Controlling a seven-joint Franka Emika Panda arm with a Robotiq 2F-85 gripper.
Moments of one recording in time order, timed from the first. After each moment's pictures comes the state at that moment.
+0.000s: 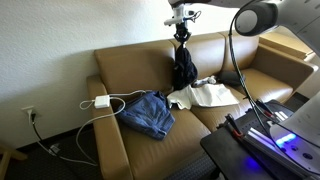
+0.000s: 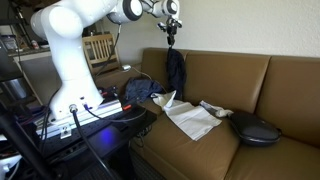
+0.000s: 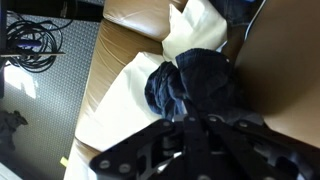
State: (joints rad) arm 0.11 1.17 -0.03 -0.55 -0.02 1.39 1.27
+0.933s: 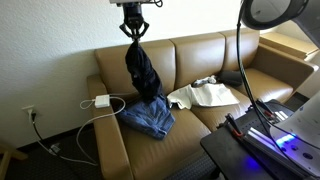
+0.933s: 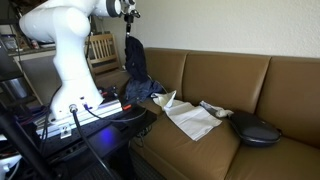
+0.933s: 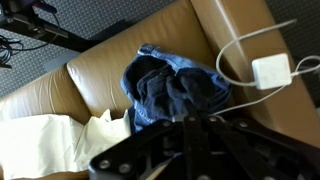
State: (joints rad) arm 0.49 1.04 0.22 -0.52 0.02 1.32 1.08
